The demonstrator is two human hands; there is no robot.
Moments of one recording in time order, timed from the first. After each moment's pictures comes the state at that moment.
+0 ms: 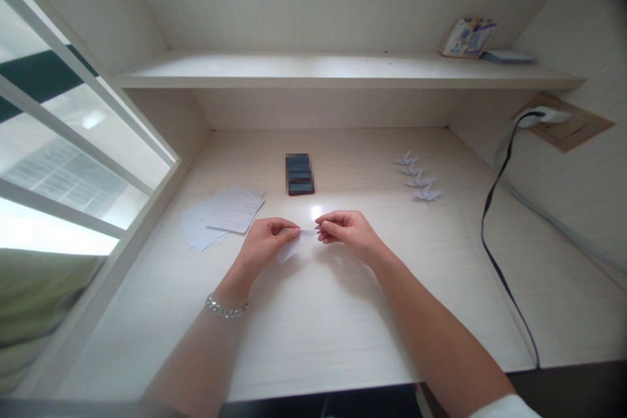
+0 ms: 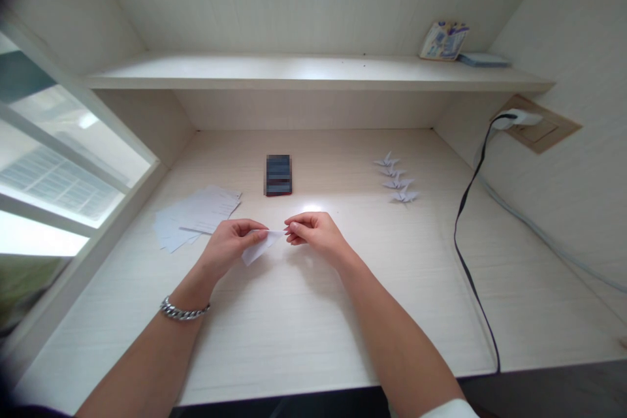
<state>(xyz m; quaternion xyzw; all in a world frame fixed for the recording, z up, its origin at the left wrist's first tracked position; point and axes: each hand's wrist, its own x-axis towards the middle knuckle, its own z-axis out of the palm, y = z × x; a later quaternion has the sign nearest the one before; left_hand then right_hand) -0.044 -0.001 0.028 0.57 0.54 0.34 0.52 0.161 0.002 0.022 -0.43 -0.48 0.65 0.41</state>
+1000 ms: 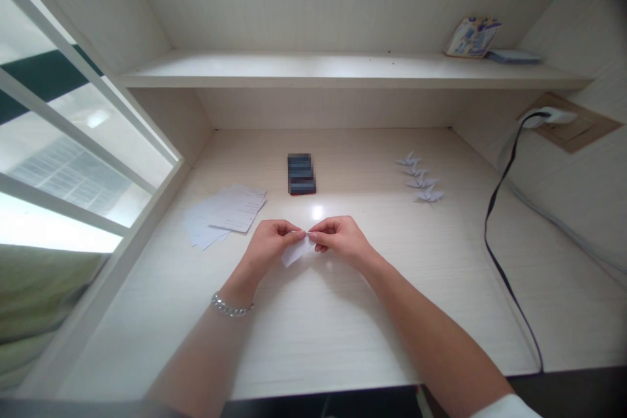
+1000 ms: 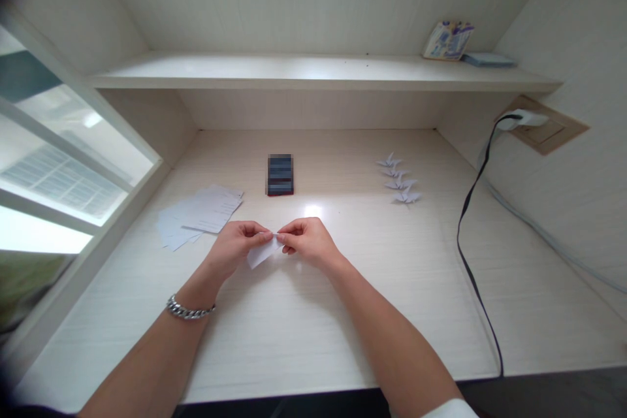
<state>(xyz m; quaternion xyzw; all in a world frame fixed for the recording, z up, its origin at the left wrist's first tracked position) -0.039 -0.003 0.021 0.53 0.55 0.34 0.54 0.141 -0.001 0.017 -0.47 -0.53 0.61 0.36</state>
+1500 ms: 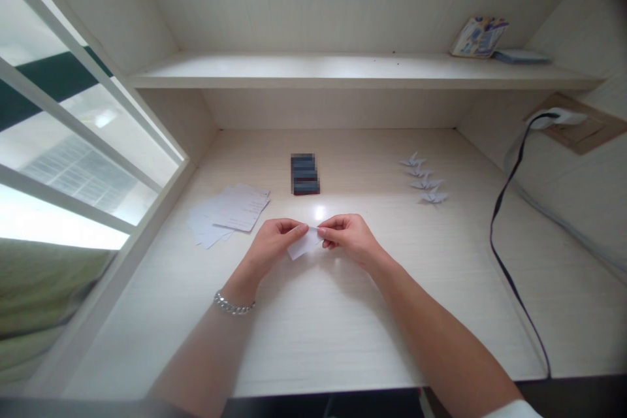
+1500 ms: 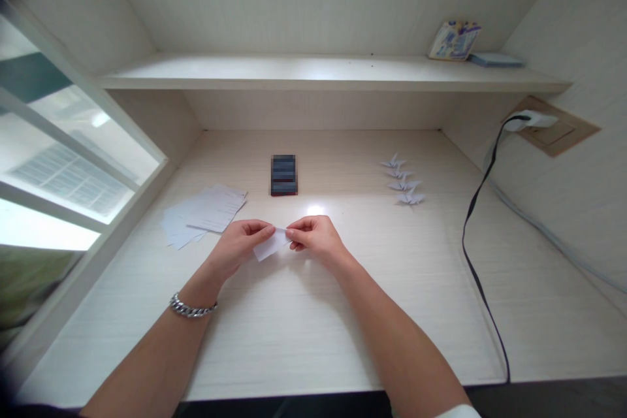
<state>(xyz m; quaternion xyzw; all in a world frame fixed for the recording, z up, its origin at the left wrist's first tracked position) -0.039 -0.004 0.026 0.53 0.52 0.34 0.57 0.148 0.000 0.020 -0.47 -0.48 0.63 0.39</state>
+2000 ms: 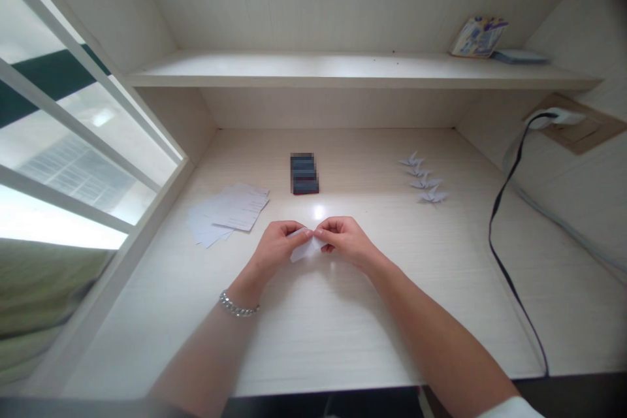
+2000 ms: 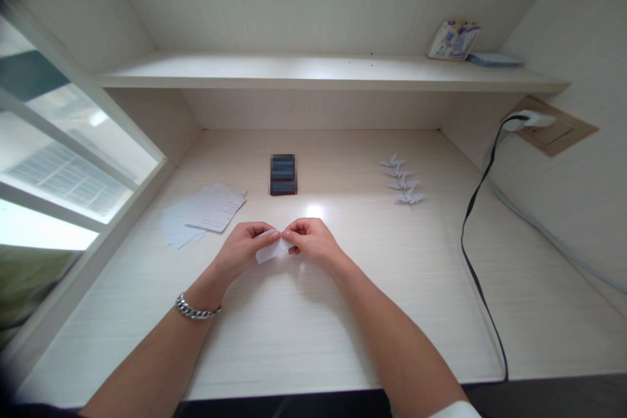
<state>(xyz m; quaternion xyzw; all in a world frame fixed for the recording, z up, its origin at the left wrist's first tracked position) -0.032 -0.007 0.018 0.56 0.52 0.33 0.56 0.143 -0.002 0.014 -0.46 -0.51 0.63 0.36</state>
